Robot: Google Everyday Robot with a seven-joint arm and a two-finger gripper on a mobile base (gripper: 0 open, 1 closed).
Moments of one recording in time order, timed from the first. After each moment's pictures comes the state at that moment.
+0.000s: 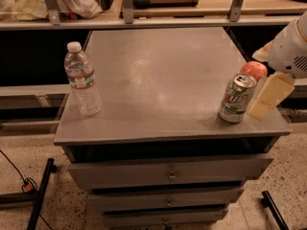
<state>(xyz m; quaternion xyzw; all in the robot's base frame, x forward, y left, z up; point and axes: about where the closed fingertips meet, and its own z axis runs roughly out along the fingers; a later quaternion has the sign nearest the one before) 0.485 -0.219 0.927 -0.56 0.80 0.04 0.20</state>
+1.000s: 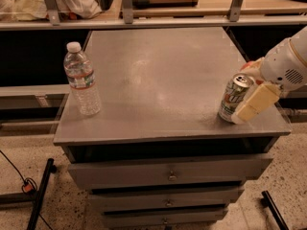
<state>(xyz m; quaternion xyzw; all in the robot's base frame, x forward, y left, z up) 0.499 -0.212 0.888 -0.55 0.79 0.13 0.23</state>
